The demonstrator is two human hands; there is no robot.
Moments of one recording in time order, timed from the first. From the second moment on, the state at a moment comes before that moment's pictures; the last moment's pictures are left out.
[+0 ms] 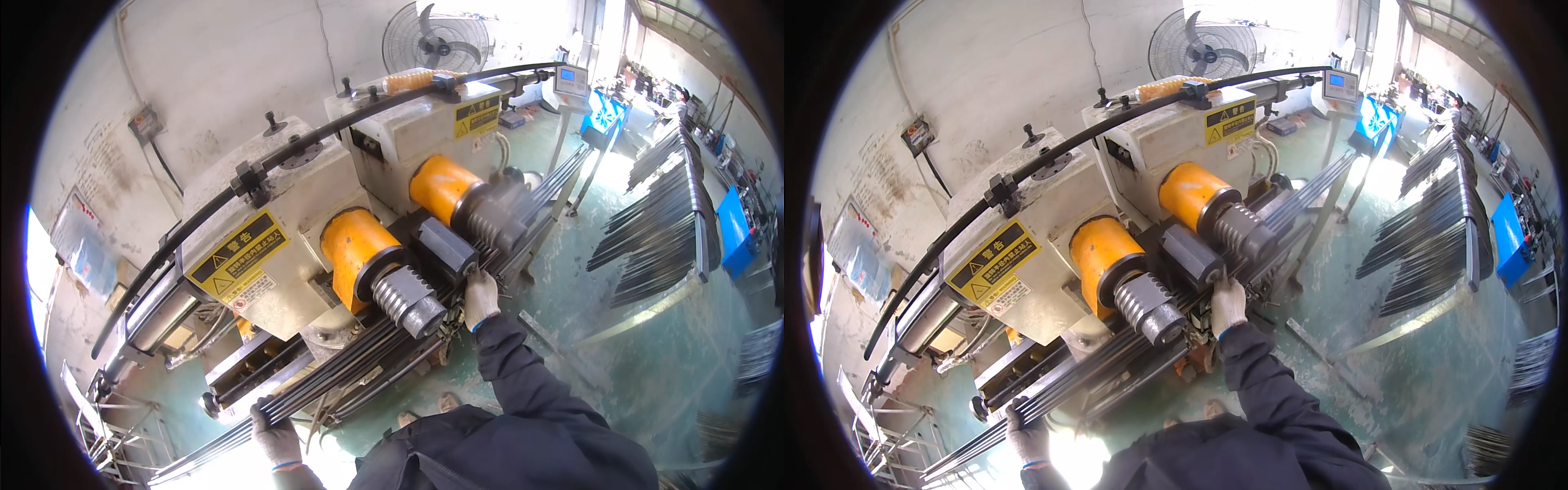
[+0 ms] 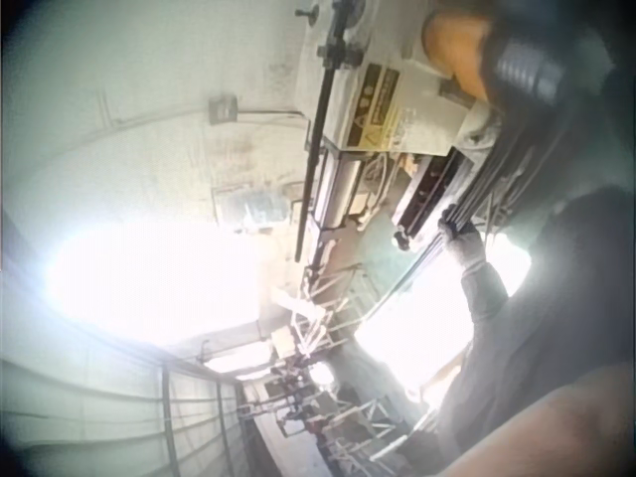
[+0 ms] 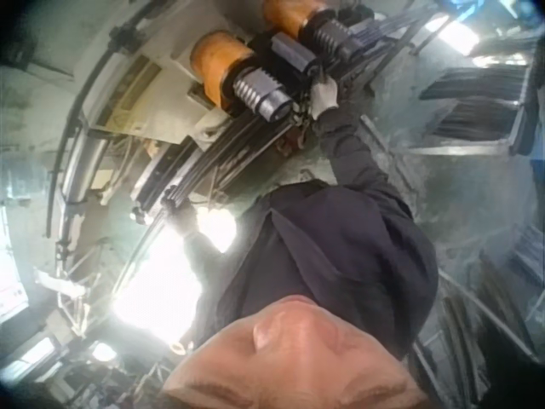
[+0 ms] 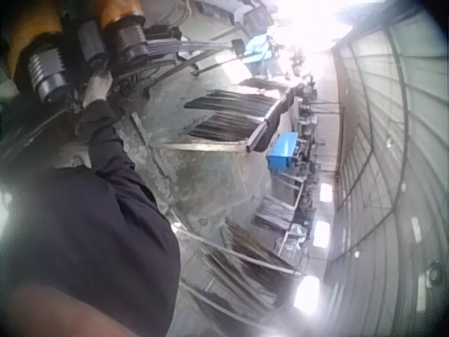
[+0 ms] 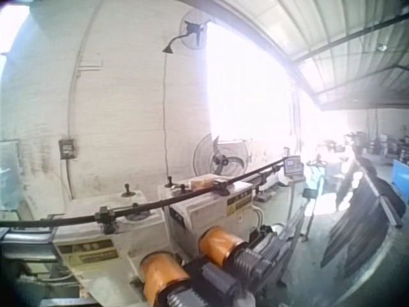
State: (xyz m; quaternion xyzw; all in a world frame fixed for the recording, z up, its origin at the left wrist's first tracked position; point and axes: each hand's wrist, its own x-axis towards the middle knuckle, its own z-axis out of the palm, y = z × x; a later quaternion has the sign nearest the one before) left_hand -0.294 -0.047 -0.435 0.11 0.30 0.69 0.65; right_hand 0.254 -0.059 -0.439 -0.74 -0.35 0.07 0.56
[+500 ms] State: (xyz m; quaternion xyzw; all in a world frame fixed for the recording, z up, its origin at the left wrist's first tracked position) left_hand -0.285 -0.054 -0.424 0.11 0.32 0.72 0.60; right_hand 0.271 -0.156 -0.503 -0.52 0.02 0.32 0.79
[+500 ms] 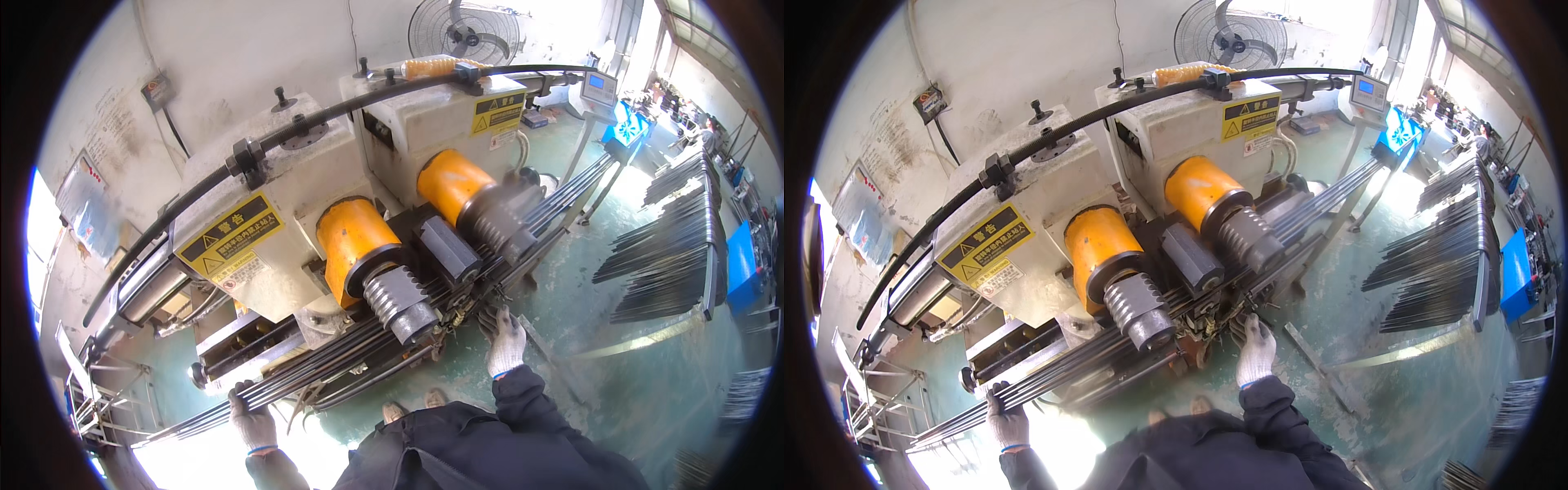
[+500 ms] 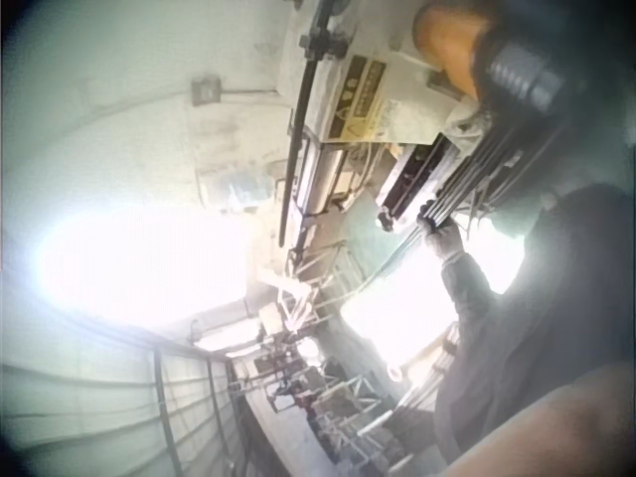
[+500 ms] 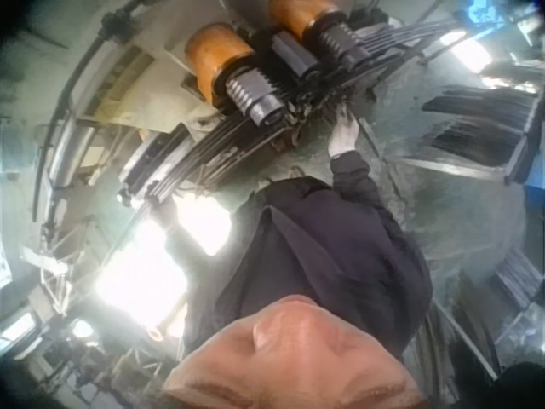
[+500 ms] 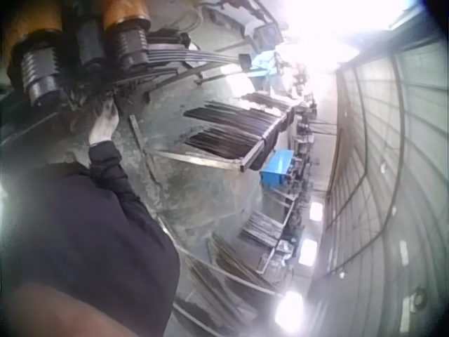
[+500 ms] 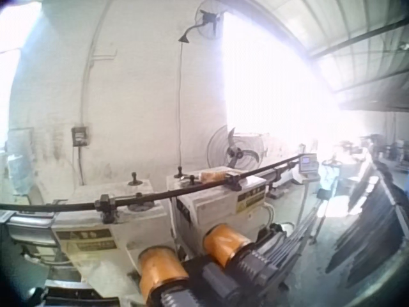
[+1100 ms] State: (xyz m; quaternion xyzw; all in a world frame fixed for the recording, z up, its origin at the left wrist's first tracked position) left_hand -0.248 -0.077 -0.401 0.05 0.28 0.69 0.67; right_hand 0.297 -0.226 -0.633 -0.77 -0.56 0.13 0.27
